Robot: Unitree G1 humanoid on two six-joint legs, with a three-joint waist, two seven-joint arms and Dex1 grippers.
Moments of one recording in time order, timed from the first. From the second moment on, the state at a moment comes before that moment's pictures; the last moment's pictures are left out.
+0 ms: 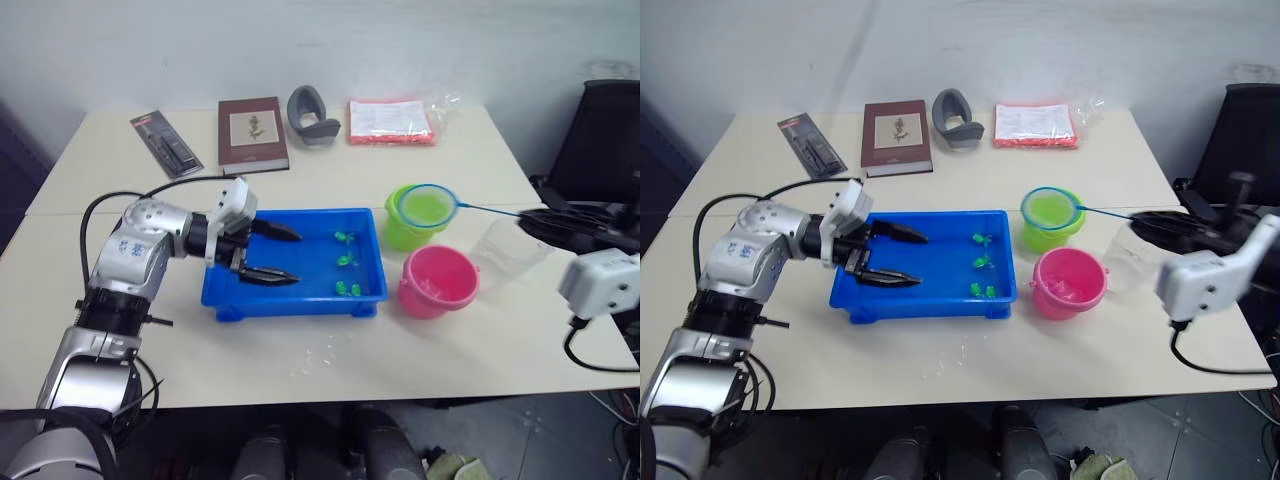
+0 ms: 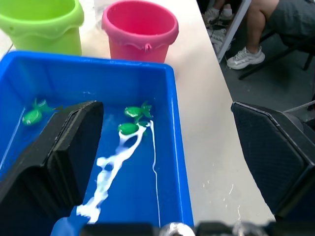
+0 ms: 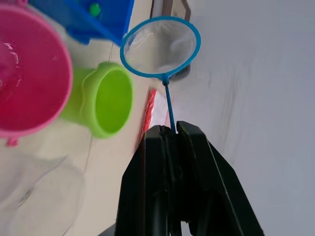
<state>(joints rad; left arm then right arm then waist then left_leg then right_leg) -0.74 0.67 -0.13 0.19 -0.39 0.44 -1.34 -0.21 -1.25 -0.32 -0.14 -0.05 -0.62 0.82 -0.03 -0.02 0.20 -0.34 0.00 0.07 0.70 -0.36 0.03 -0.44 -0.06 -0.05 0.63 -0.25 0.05</state>
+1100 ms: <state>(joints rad) -0.42 0.81 0.11 -0.28 -0.58 0.74 -1.07 -1.07 -0.79 0.39 0.79 -0.39 -1.13 0.96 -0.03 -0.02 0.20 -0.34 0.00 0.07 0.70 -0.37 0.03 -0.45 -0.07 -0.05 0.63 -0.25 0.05</state>
